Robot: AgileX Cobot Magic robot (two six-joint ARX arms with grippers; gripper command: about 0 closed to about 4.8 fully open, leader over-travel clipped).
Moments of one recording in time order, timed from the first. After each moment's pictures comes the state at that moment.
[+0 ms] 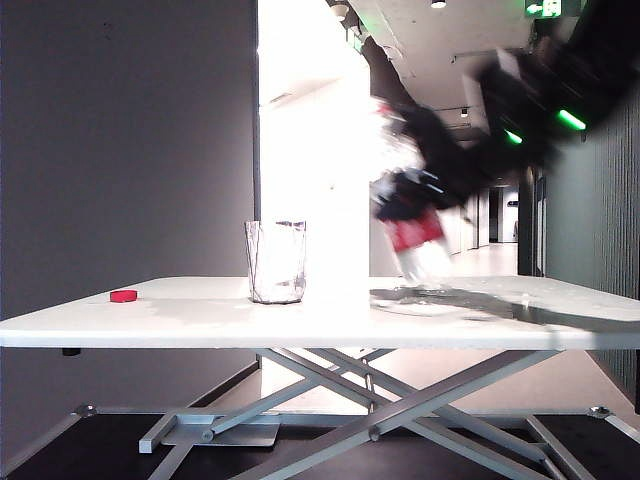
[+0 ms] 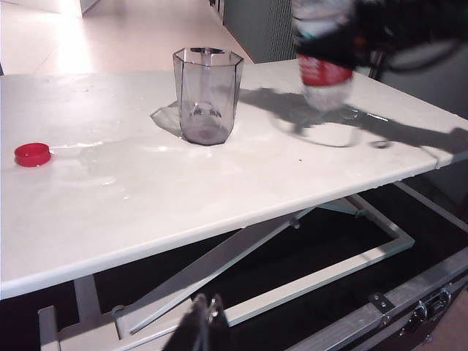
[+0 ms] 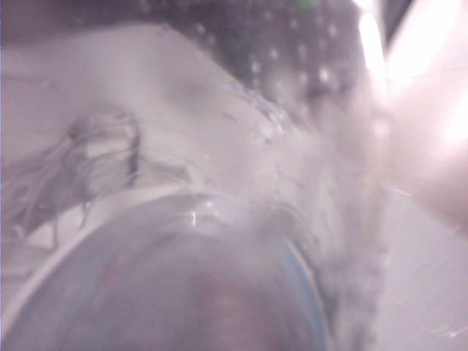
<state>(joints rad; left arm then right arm) -0.02 0.00 0.01 -0.13 0.51 0.01 0.27 2.00 1.32 0.36 -0.29 -0.36</state>
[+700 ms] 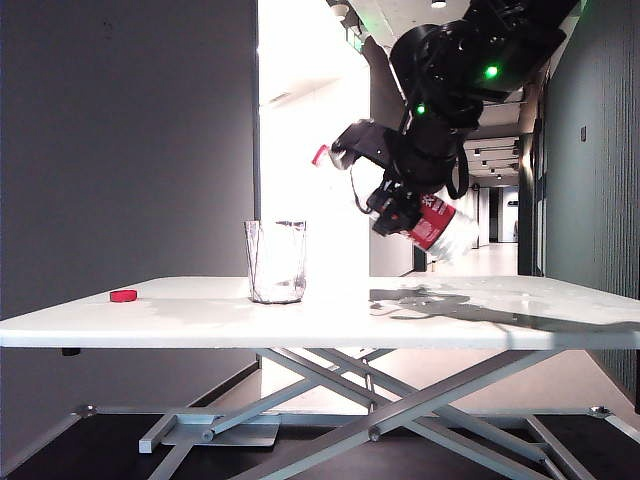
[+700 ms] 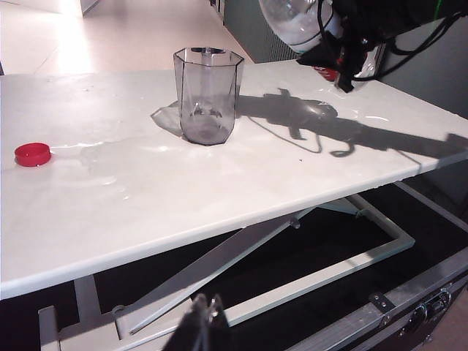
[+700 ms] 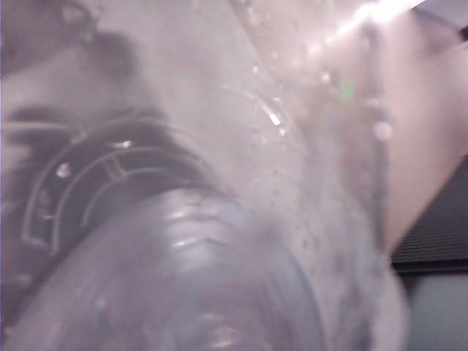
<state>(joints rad) -0.02 0.00 0.01 -0.13 0.51 0.01 0.42 2.00 1.45 0.05 0.28 -0.81</state>
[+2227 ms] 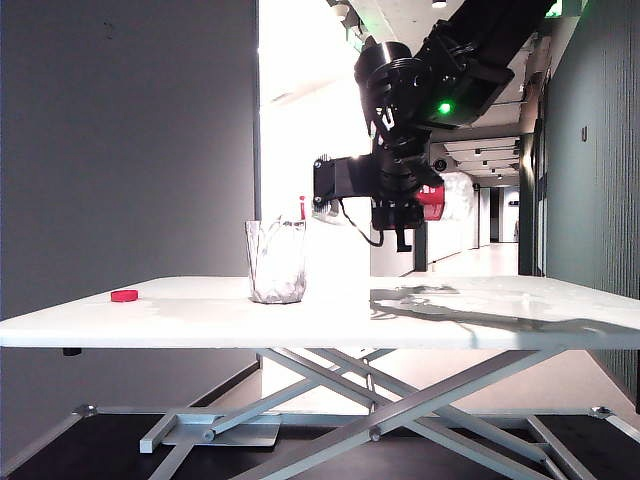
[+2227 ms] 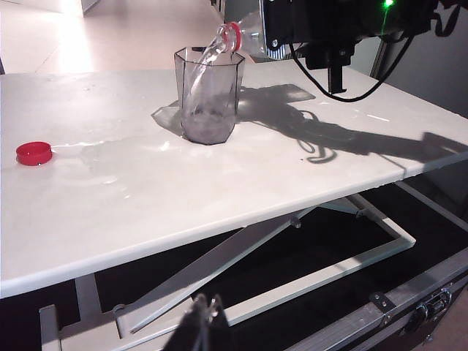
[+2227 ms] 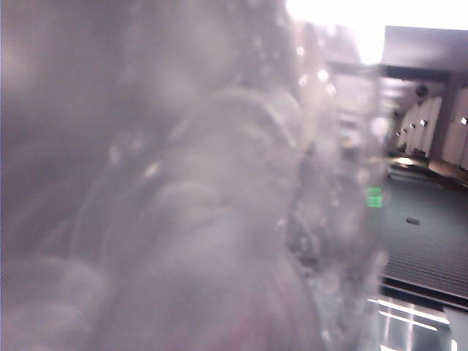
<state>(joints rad) -0.02 0.00 0.01 -0.14 0.51 0.01 0.47 2.13 1.55 0.22 0.60 -1.41</state>
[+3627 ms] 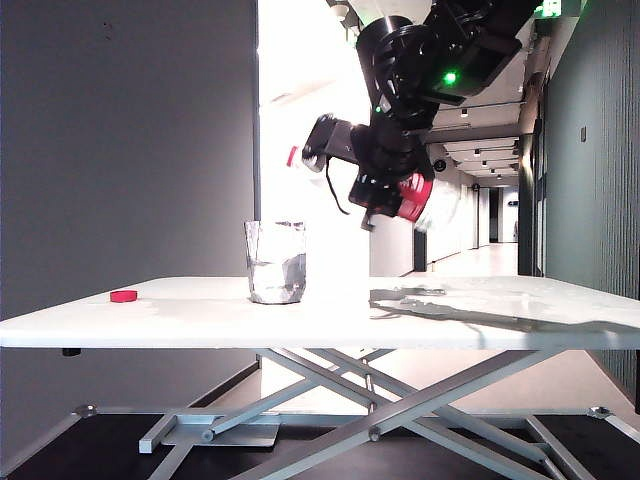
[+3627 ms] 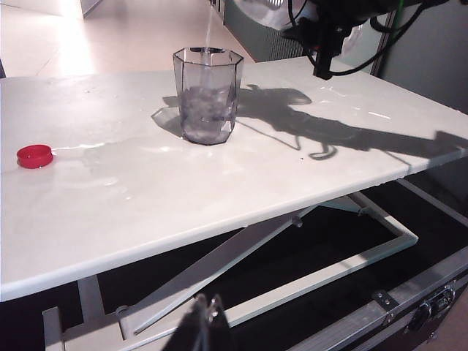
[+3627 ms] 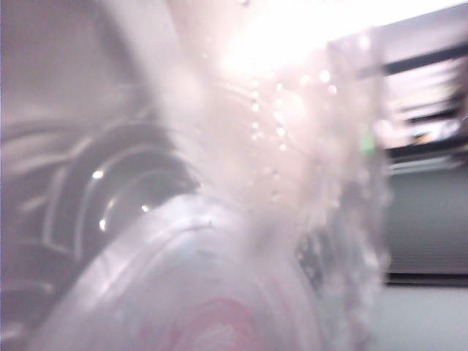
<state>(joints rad) -0.02 0.00 0.01 -0.14 0.51 0.03 0.48 2.07 1.55 0.14 0.44 -0.99</state>
